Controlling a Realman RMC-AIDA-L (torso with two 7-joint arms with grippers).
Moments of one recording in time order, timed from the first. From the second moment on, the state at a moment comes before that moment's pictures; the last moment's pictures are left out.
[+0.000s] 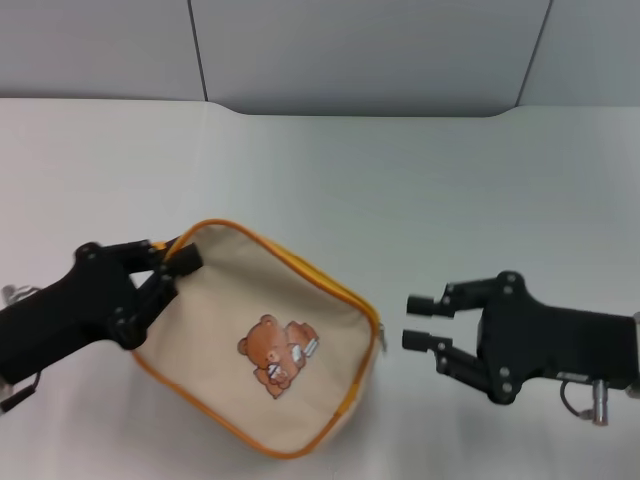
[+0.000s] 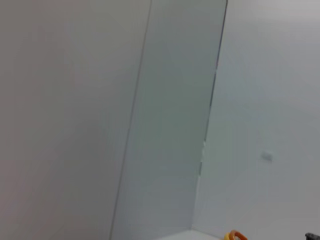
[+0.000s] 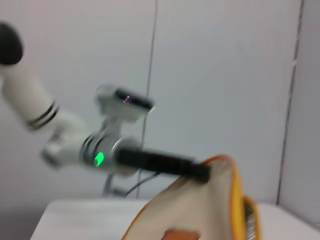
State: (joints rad) left arm -0.37 -2.06 0.52 0.40 1.77 1.75 -0.97; right arm 0.50 2.08 -0.65 -0.38 -1.92 -1.74 0.70
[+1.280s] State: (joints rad) left arm -0.43 -2.08 0.57 0.00 1.55 1.64 -0.68; right arm 0.49 2.04 -0.46 -0.37 -1.90 -1.83 0.83
